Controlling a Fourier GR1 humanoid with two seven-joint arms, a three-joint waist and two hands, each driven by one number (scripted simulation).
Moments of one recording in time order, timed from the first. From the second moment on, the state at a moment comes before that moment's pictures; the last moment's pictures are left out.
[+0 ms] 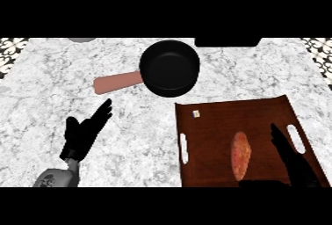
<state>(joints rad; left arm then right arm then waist) -0.09 0.19 -0.11 -1.37 0.07 -0.10 0.15 0.27 -0.25 0.10 -1.79 0.17 -0.08 0.31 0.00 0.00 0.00</state>
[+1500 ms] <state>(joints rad) -0.07 0.16 -0.09 -1.38 0.03 -0.14 0.14 0.19 -0.07 0.02 -1.36 0.03 -0.02 -0.30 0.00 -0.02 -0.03</state>
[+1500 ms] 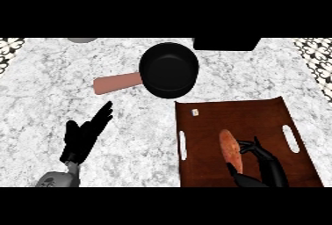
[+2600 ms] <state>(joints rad) -0.08 0.15 -0.08 -1.40 0.03 -0.15 0.16 0.22 -0.01 0.56 -1.51 0.32 -1.11 -0.08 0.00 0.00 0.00</state>
